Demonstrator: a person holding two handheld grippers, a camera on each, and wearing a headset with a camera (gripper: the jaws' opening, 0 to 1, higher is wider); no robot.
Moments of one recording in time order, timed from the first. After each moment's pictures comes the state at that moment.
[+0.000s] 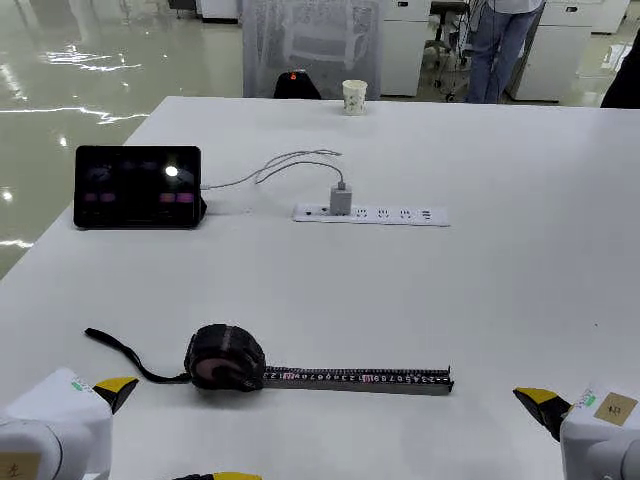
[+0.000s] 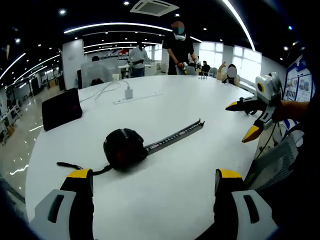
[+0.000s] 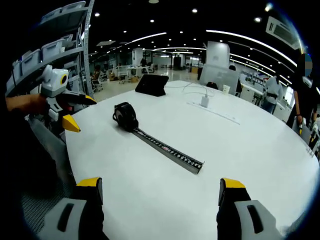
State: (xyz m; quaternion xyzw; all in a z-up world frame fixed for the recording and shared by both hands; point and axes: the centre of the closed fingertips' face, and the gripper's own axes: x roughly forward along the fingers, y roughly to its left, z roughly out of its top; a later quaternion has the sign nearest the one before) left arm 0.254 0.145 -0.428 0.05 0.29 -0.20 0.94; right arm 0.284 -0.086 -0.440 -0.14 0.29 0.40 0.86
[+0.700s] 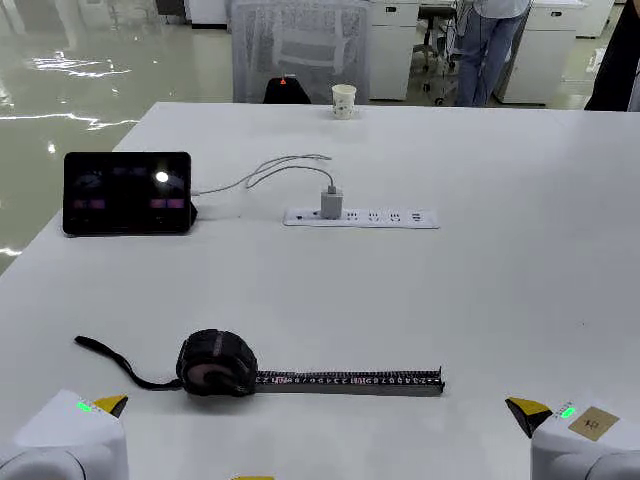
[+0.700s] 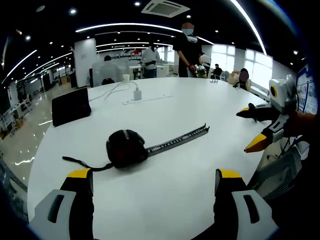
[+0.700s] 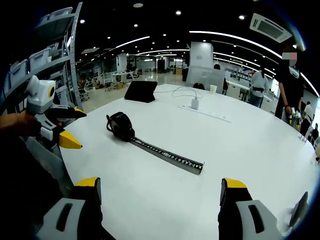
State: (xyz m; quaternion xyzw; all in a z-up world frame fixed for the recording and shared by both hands) left arm 0.248 0.140 -0.420 0.04 0.28 -0.13 0.95; right arm 0.274 -0.073 -0.425 -0.10 0.28 0.34 0.89
